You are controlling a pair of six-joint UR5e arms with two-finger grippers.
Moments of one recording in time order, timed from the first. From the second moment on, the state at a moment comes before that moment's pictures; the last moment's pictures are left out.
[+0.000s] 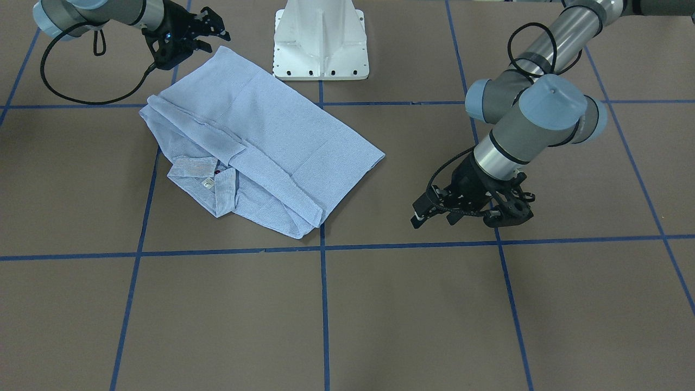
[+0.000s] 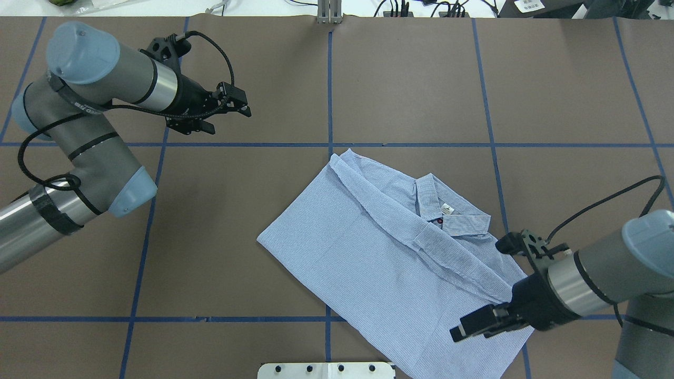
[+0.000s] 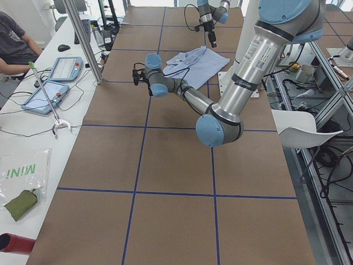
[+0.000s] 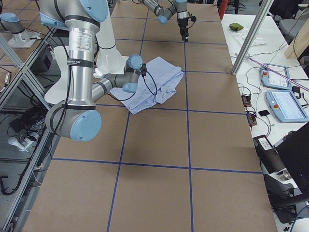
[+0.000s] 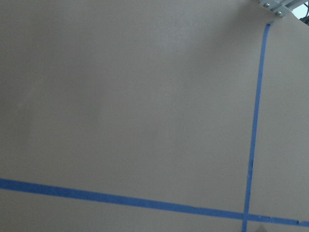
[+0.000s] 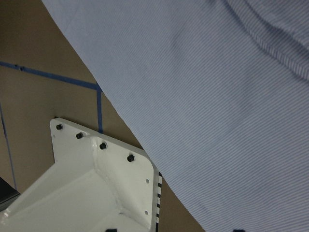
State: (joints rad) left arm -0.81 -2.08 -1.56 -2.24 -2.11 -1.47; right arm 0.47 -1.66 2.08 -0.69 2.30 1.40
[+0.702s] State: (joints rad) left arm -0.56 -2.05 -1.71 -2.07 -1.97 -1.79; right arm 0.74 -1.60 2.08 -0.69 2.30 1.39
